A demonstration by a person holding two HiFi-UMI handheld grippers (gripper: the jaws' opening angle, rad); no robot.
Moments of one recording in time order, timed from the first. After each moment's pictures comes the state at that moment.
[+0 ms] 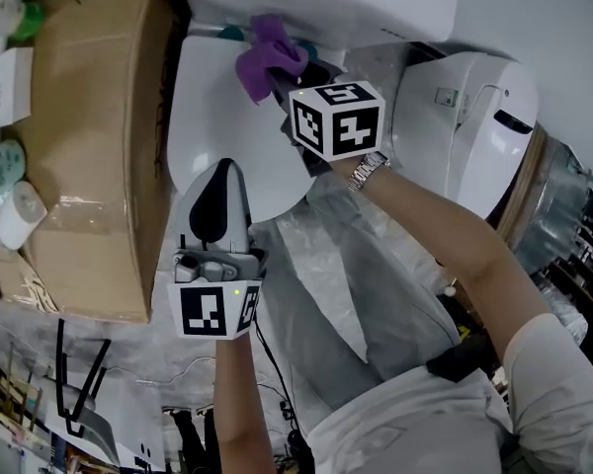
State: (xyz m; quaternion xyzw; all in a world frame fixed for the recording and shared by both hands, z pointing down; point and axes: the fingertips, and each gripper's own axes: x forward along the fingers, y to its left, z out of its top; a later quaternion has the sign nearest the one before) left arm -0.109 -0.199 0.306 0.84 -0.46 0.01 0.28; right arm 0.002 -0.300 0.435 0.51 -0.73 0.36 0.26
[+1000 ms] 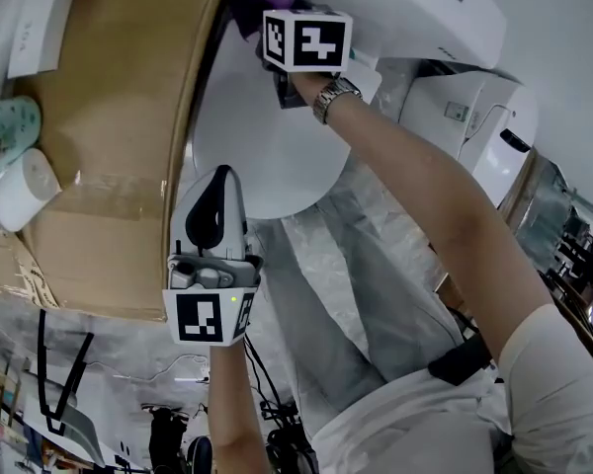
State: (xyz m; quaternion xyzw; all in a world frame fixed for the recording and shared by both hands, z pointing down) left arm -0.198 -0.191 0.337 0.83 -0.48 0.01 0.29; right arm -0.080 -0.410 0.488 0.56 -0.71 0.33 0.29
